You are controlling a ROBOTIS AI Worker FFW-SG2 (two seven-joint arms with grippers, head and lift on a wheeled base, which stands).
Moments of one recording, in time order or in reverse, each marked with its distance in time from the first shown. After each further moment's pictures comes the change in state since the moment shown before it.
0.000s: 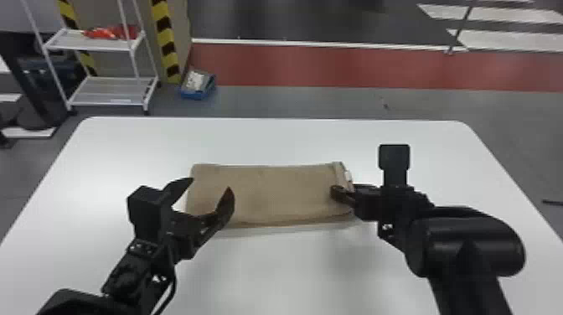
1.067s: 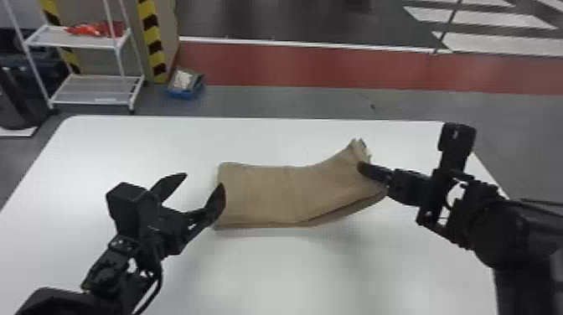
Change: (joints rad) left arm -0.047 -0.002 0.013 0.084 0.071 -0.072 -0.107; right arm 0.047 -0.040 -0.254 -0.285 -0.226 0.216 0.160
